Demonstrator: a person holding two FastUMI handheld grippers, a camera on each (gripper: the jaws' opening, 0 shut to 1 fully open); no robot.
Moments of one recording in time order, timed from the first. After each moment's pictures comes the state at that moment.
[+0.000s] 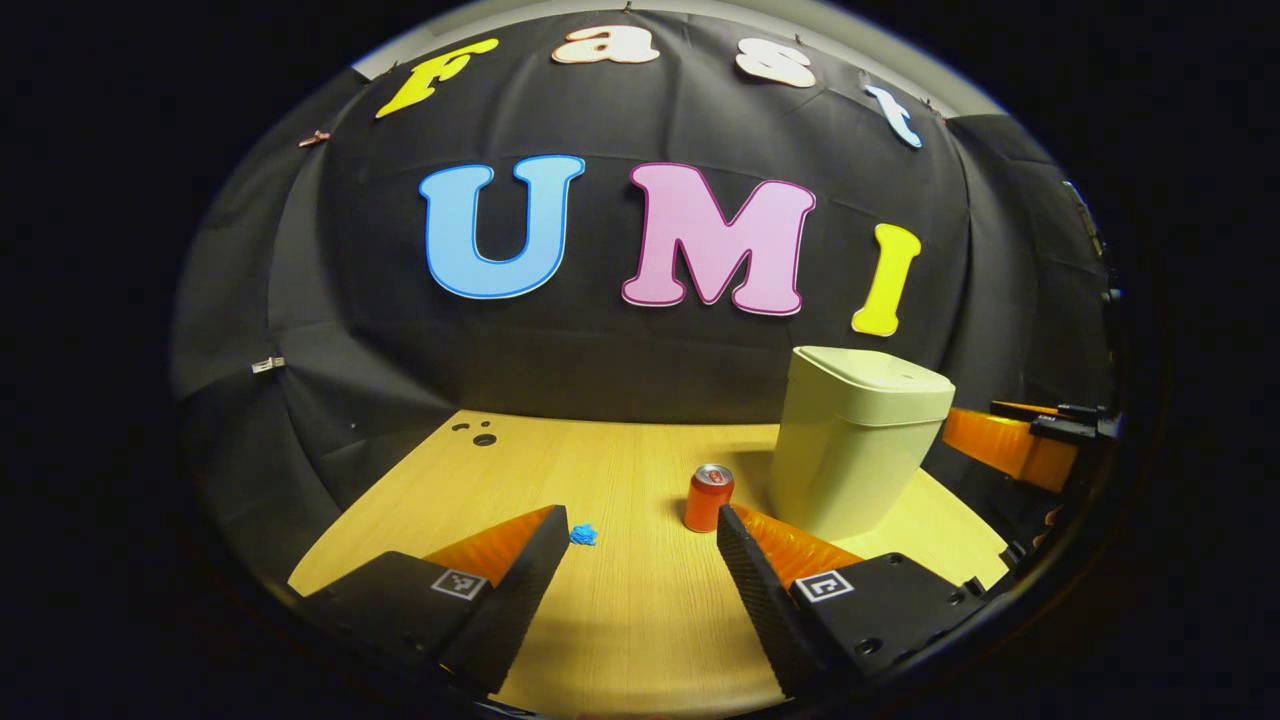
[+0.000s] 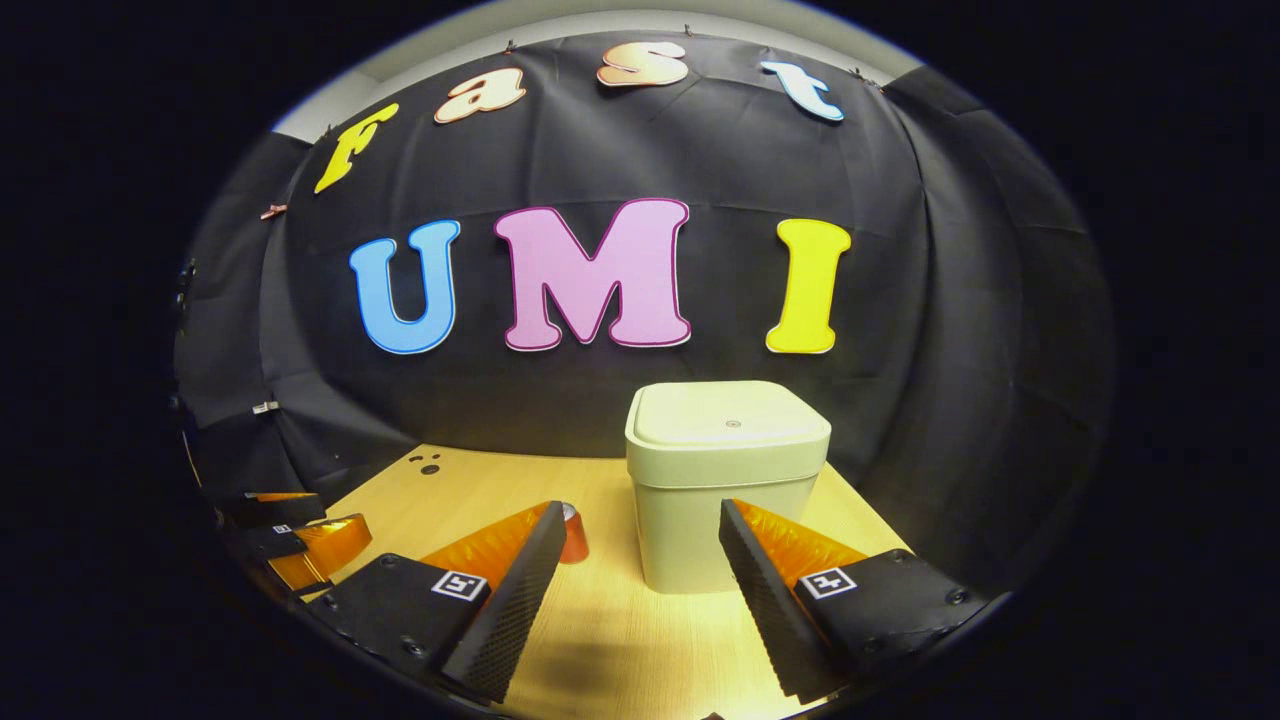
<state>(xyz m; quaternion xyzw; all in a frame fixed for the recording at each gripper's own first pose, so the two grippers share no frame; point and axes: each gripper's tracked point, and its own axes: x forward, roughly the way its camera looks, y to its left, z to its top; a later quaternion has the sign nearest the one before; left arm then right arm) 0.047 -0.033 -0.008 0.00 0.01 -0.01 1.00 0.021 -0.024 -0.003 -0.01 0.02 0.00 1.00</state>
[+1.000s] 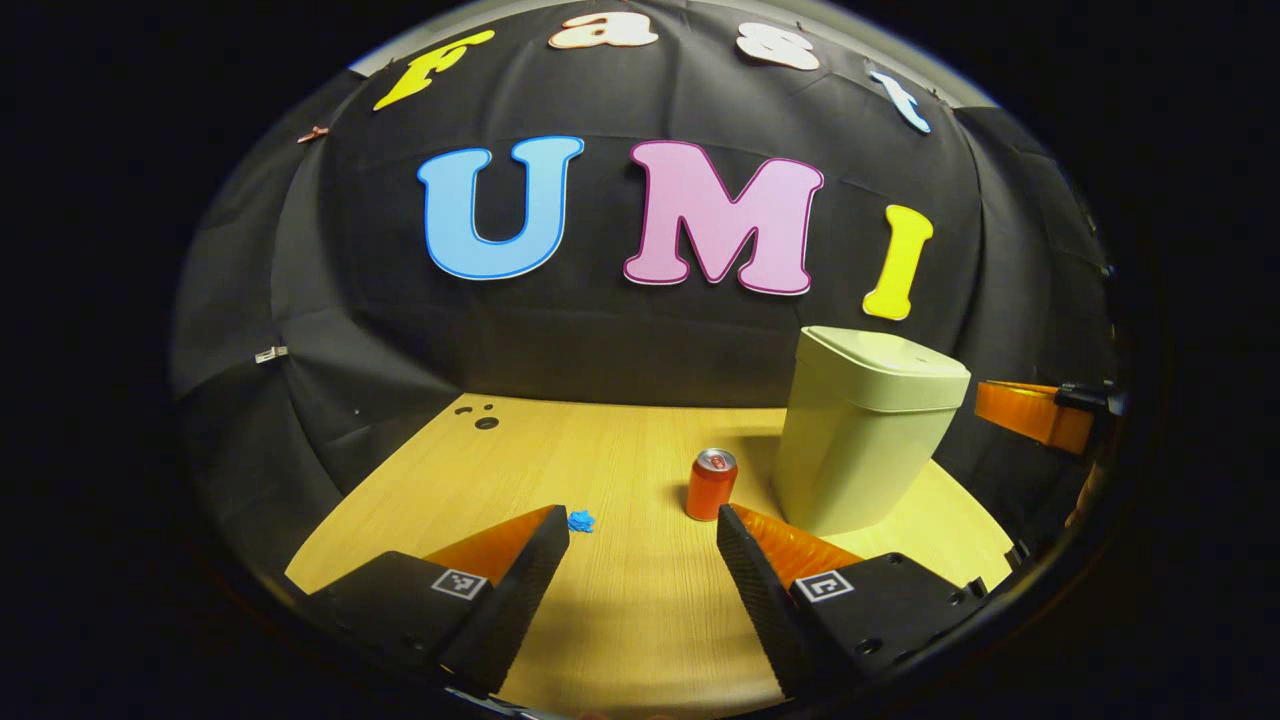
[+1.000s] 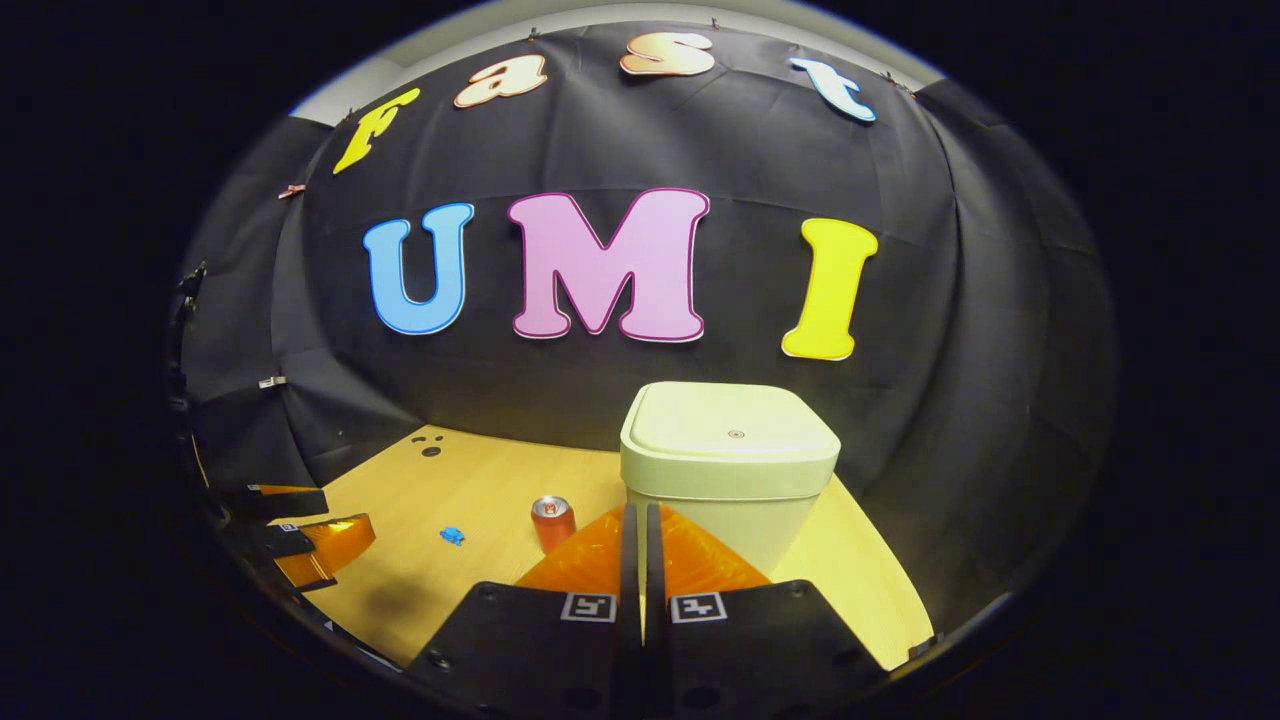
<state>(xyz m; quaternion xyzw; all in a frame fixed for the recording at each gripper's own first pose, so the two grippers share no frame) 0.063 -0.045 -0.023 0.01 0.04 0.01 1.00 0.043 -0.039 -0.005 -0.04 0.04 0.03 1.00</state>
